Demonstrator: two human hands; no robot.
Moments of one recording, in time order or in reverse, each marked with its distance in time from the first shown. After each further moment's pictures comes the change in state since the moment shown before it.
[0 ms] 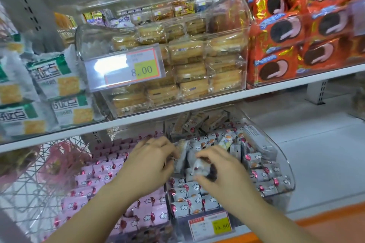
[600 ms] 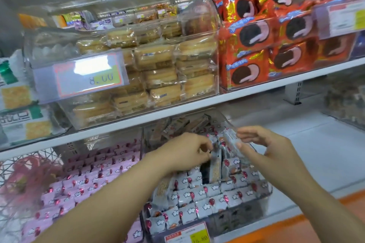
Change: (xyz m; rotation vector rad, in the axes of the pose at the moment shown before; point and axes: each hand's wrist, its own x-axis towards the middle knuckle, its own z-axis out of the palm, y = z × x) left_hand 0.102 0.065 0.024 -0.260 -0.360 0.145; right_hand -0.005 0.047 -0.094 0.120 0.251 0.186
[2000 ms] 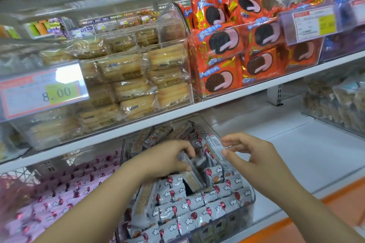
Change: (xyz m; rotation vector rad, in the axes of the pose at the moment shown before) left_hand 0.017 -0.010 0.000 -0.095 -0.084 -0.015; right_hand 0.003 0.012 -0.011 -0.008 -0.011 0.045
